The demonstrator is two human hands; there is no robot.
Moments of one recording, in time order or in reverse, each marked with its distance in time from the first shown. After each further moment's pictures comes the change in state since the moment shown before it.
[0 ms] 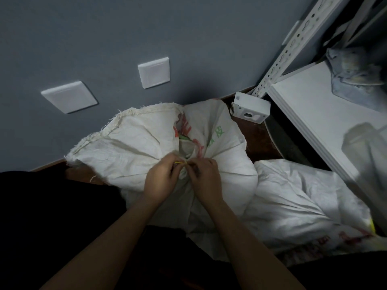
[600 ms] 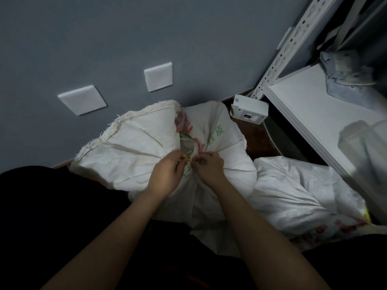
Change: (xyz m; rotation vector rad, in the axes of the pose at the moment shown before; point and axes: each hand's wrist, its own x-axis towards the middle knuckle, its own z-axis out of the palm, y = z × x) left_hand -0.004 0.014 -0.016 0.048 -0.068 0.069; right_hand 0.016 -0.006 -0.017 0.095 -0.267 0.397
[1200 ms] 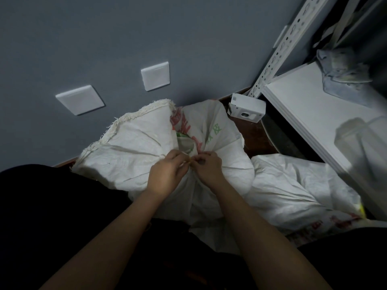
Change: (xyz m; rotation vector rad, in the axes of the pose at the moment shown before) left_hand -0.007 0.004 0.002 0.171 0.015 0.194; right_hand -0.001 0.008 0.003 0.059 -0.008 0.008
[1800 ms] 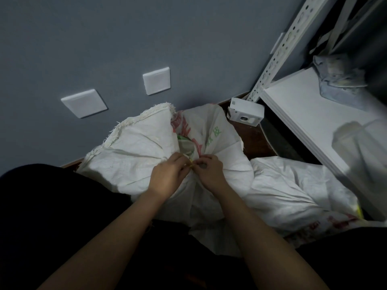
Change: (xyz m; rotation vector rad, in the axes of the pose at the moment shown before) left_hand 0.000 0.003 0.001 0.040 -0.001 0.059; right_hand -0.012 0.002 -0.008 0.074 0.026 -0.053
